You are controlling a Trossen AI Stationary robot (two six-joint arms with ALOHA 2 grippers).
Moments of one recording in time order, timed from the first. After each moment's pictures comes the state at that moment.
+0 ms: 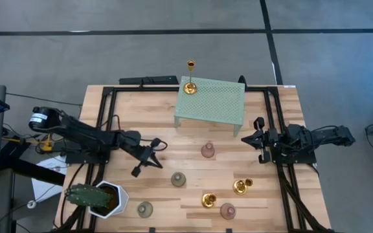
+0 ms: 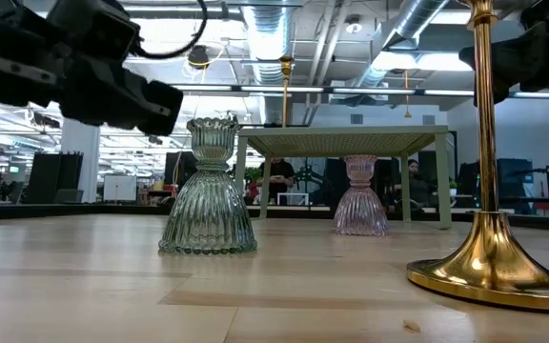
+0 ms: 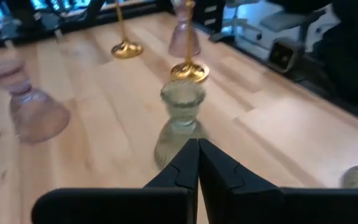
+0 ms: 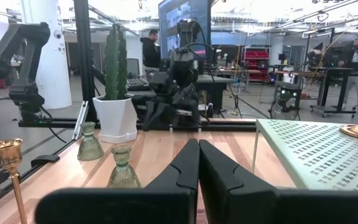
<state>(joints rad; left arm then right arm) -0.12 1.10 0.29 0.57 0.37 0.26 0.16 0.02 0.02 0.10 0.14 -0.03</state>
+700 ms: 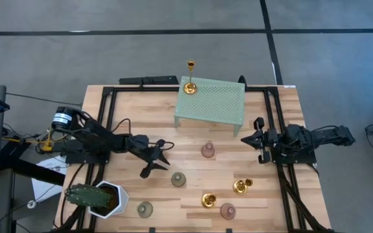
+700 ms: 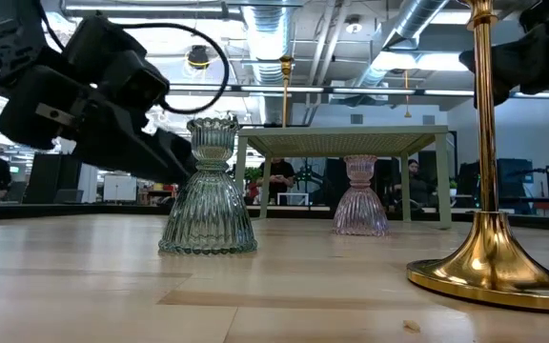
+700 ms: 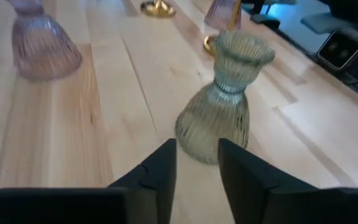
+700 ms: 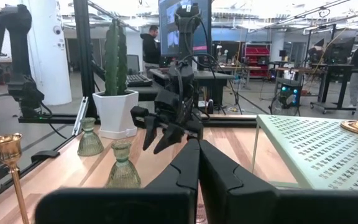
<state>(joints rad) -0.12 1.42 0.29 0.84 0.30 0.07 0.16 0.02 0.02 0.09 0.14 -0.03</state>
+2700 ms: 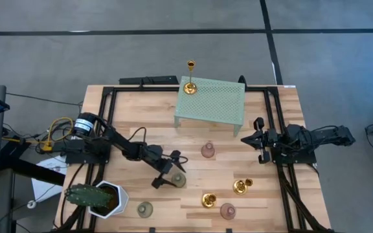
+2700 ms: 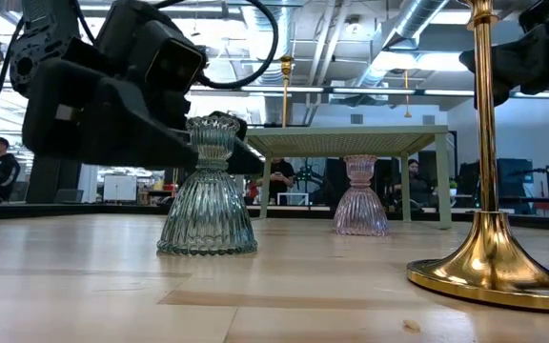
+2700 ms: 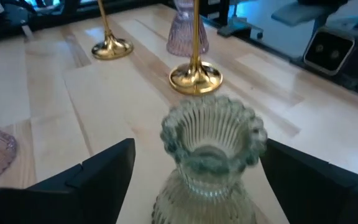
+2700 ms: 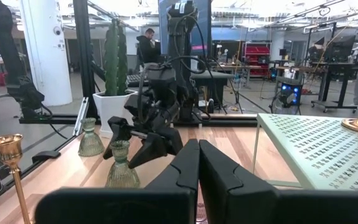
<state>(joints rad) -0.23 1.68 0.54 0.94 0.31 0.23 0.16 0.02 0.02 0.09 0.14 -0.03</state>
